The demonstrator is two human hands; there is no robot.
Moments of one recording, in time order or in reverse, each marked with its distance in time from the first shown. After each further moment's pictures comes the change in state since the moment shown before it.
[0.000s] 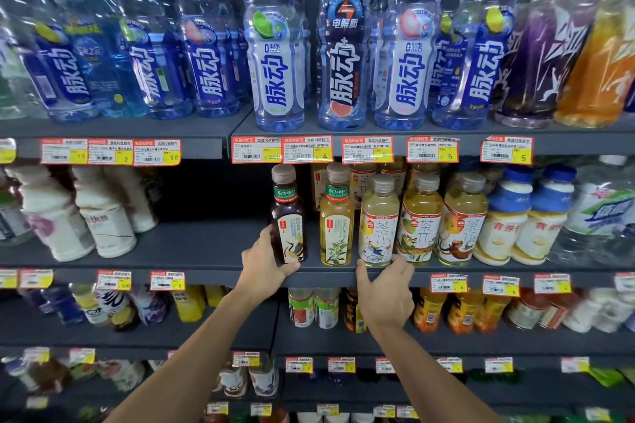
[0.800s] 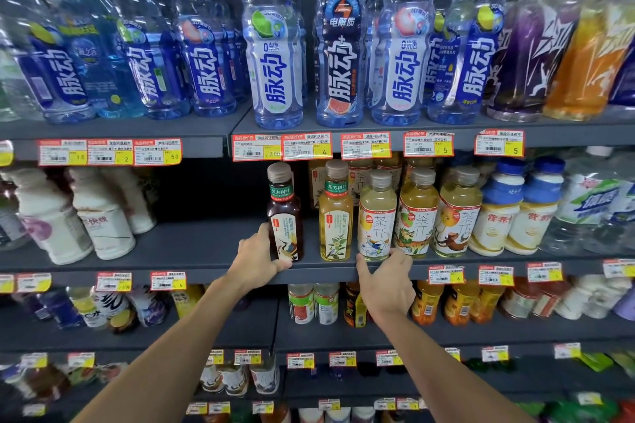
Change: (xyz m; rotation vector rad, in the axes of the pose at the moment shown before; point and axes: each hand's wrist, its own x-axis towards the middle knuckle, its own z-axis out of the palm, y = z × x) left_hand 0.012 -0.004 -0.023 0.153 -0.142 0.070; right_hand 0.005 0.001 -0.006 -0.050 -0.048 -0.042
